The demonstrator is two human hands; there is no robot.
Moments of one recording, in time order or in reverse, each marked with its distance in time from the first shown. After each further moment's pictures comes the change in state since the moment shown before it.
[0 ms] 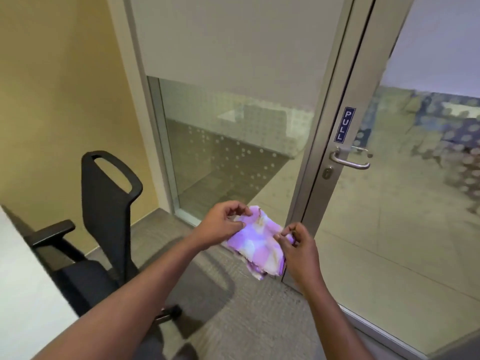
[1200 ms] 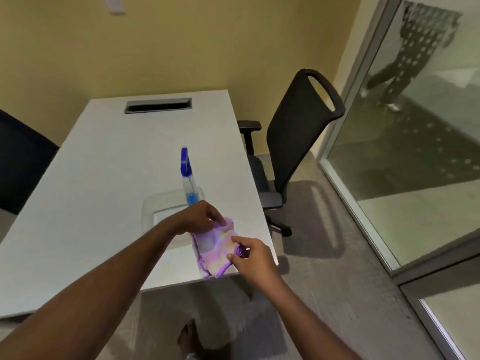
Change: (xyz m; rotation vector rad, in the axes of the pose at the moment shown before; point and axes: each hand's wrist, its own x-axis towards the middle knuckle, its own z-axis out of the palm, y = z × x) left_hand -0.445 -0.076 -0.145 0.398 0.263 -0.887; right_hand -0.337 0.003 0.201 -0.343 -1.197 -0.013
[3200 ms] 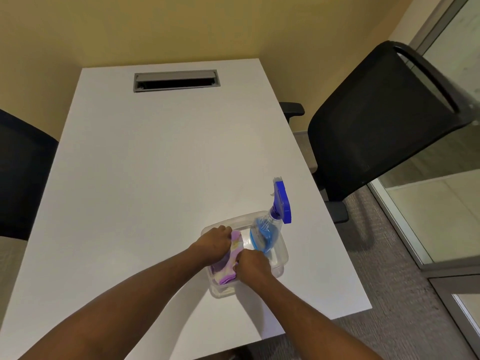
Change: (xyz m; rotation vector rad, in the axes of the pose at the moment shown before) left_hand 0.127 -0.261 -0.056 0.863 -0.158 0.280; right_hand 0.217 -0.066 0.236 -0.662 -0.293 0.211
